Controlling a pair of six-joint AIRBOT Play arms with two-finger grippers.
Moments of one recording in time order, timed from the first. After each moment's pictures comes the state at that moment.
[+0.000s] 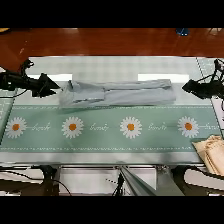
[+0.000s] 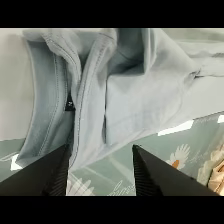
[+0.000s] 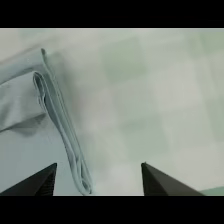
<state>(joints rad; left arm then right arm) 0.32 -1.60 1.28 0.80 -1.33 -1.31 -0.38 -1.41 1.02 -1.10 0.77 1.35</state>
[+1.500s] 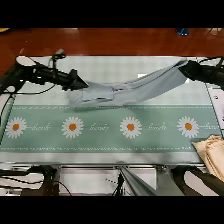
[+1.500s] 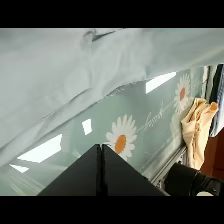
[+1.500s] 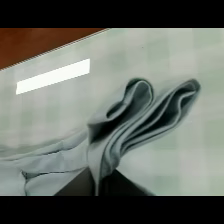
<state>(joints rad) -0.05 -1.57 1.28 0.59 -1.26 -1.24 -0.23 -1.10 1.02 -0.77 0.81 1.20</state>
